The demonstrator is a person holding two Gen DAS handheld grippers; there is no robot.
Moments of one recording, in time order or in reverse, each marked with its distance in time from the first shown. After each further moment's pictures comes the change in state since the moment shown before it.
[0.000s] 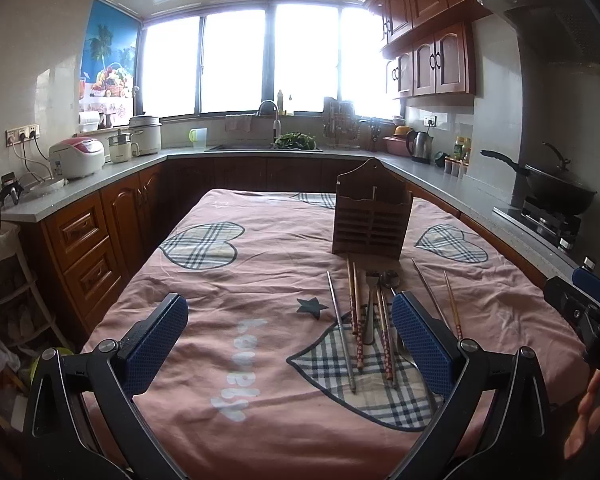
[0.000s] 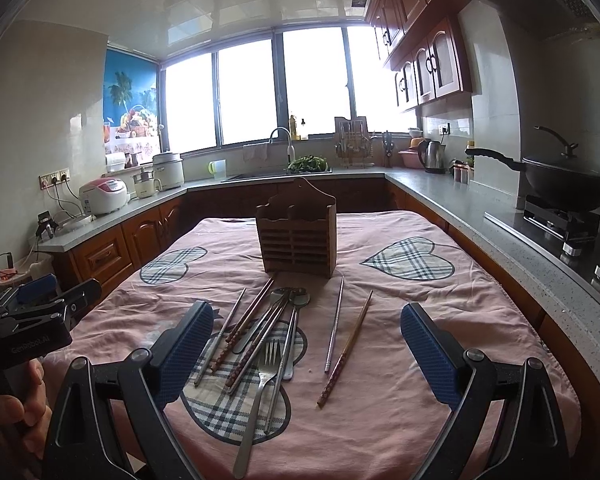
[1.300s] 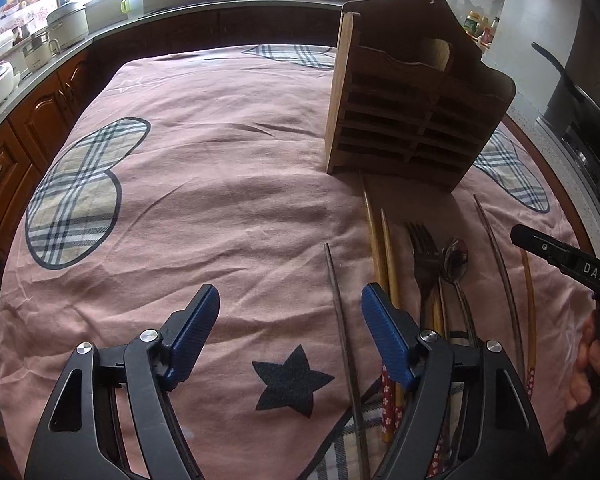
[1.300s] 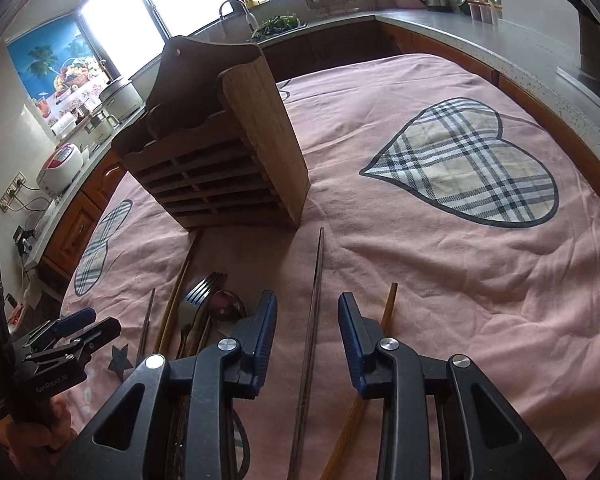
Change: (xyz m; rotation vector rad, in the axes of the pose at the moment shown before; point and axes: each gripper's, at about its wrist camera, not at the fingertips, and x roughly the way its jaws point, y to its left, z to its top) left arm 0.287 -0.030 0.027 0.058 0.592 -0.121; right arm 0.281 -0.085 0.017 0.237 0.560 0.084
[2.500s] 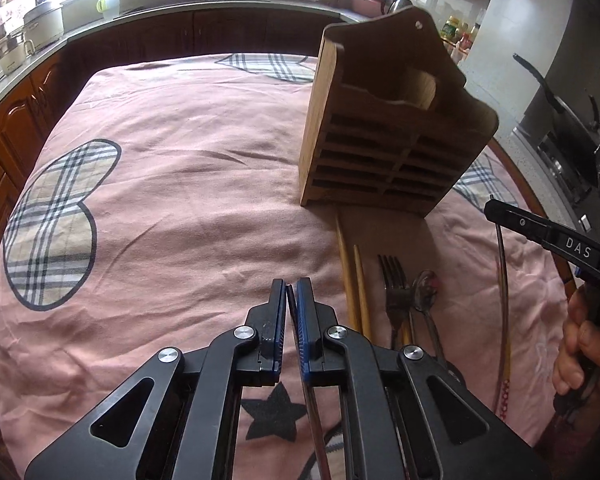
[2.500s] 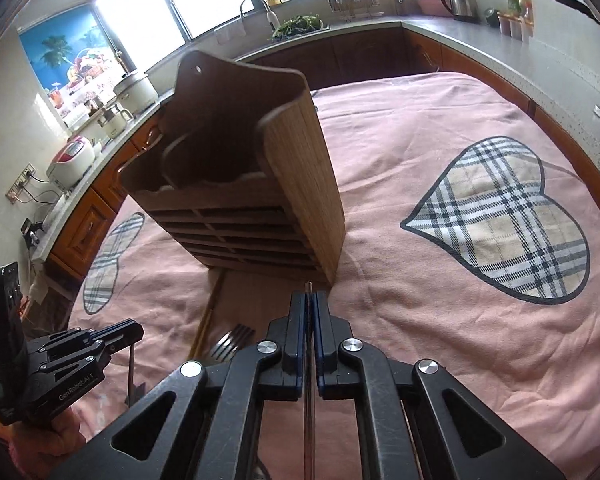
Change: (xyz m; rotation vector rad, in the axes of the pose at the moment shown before) left arm -0.013 0.011 0.037 0.010 -0.013 -0.124; right arm -0.003 0.021 0.045 -0.061 -0.013 0.051
